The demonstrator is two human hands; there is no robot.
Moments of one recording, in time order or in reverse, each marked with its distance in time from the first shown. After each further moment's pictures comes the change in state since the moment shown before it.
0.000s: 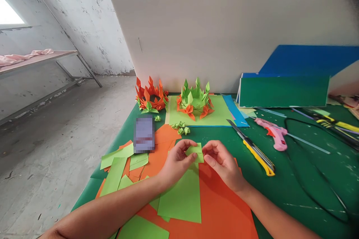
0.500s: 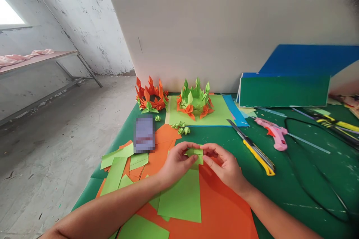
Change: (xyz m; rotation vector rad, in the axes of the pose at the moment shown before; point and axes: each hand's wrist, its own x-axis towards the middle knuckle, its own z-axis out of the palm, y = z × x) left_hand 0.002 0.002 0.000 0.068 -0.070 -0.024; right_hand 0.001 0.004 0.000 -0.133 0.029 -0.085
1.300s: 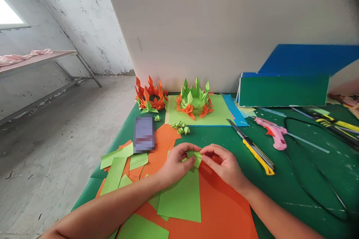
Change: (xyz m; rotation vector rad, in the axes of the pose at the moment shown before) left_hand 0.000 -0.004 -0.004 0.149 -0.026 0.020; right_hand 0.003 -0.002 -0.004 -0.064 -0.030 -0.006
